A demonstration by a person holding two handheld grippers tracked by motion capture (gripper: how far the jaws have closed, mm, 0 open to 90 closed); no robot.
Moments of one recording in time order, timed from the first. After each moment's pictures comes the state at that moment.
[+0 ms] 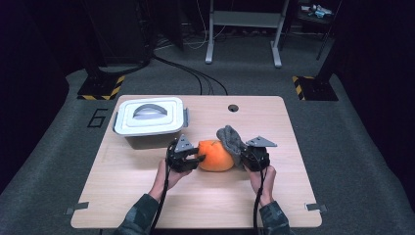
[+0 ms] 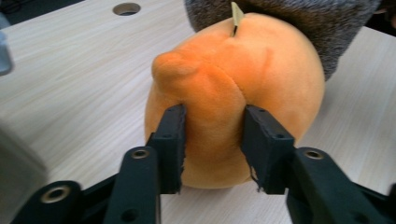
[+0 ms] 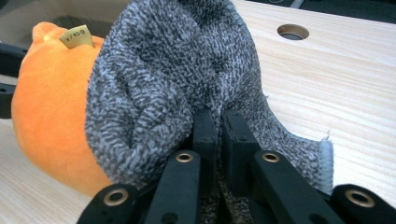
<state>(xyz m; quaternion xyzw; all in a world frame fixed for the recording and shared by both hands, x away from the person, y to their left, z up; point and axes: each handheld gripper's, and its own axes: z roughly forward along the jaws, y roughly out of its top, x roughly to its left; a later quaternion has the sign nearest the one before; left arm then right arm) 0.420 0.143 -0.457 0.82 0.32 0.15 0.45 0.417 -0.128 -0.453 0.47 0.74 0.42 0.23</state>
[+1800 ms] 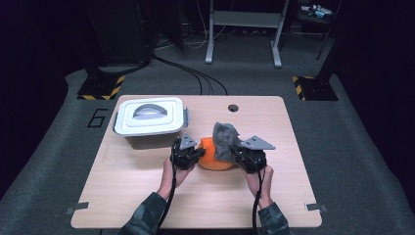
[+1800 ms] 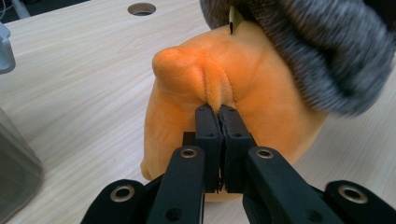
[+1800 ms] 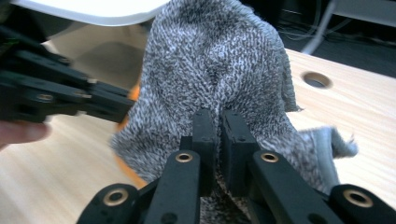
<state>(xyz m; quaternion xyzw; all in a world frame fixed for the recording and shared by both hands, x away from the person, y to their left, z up) 0.427 0.132 -0.458 0.80 0.36 0.17 0.45 0.396 -0.108 -0.423 0.40 0.75 0.46 0.25</state>
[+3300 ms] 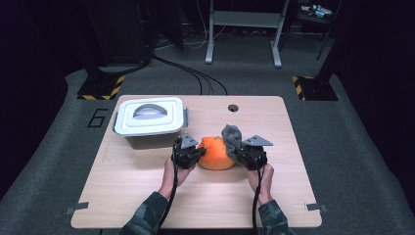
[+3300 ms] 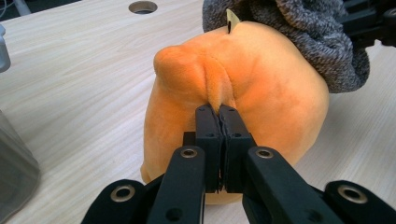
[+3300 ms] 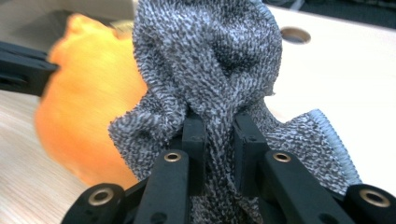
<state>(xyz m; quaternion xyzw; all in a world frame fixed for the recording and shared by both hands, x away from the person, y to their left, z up) 0.430 0.128 -0.461 0.80 0.37 0.17 0.45 0.422 -0.123 -0.457 0.46 0.75 0.41 0.24</state>
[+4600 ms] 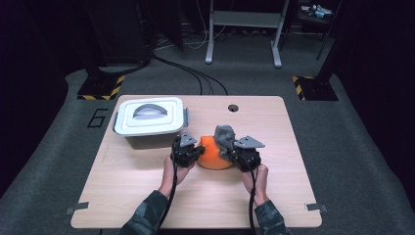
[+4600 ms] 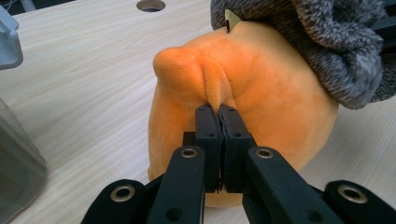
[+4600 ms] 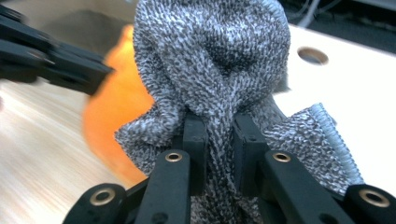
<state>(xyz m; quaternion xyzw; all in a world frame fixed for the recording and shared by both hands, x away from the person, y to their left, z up) 0.437 0.131 -0.463 0.80 0.38 0.17 0.44 0.414 -0.101 -0.447 0.42 0.77 0.41 0.25</state>
